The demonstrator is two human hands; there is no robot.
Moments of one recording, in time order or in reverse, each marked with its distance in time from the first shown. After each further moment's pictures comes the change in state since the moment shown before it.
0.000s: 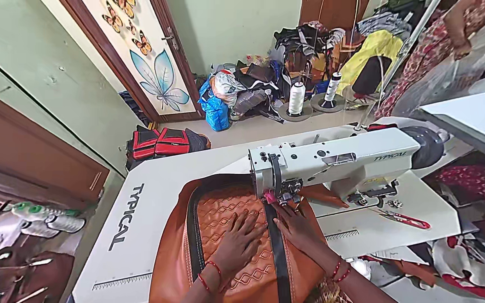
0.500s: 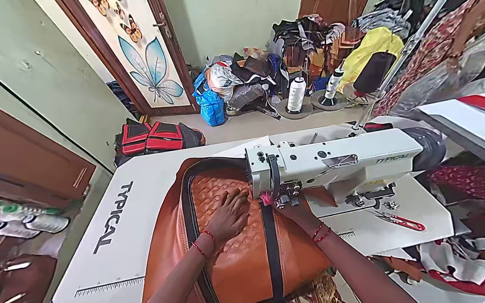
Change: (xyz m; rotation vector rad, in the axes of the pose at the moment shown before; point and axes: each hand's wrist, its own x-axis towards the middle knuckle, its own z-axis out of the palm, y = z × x) left_hand 0.058 -0.059 -0.013 -0.043 0.045 -0.045; right_hand 0.067 0.019 -0.016 0.008 0.014 0.106
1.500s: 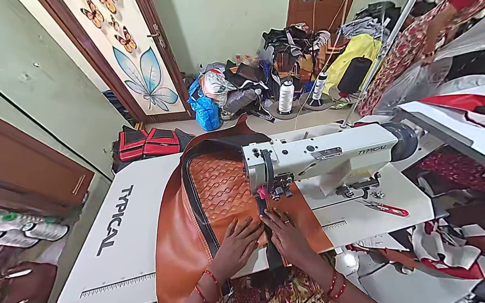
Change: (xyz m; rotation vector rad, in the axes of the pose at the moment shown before) left_hand -0.074 0.070 0.023 -0.129 0.024 0.105; right_hand -0.112 -0.035 0.025 -0.070 0.039 -0.202
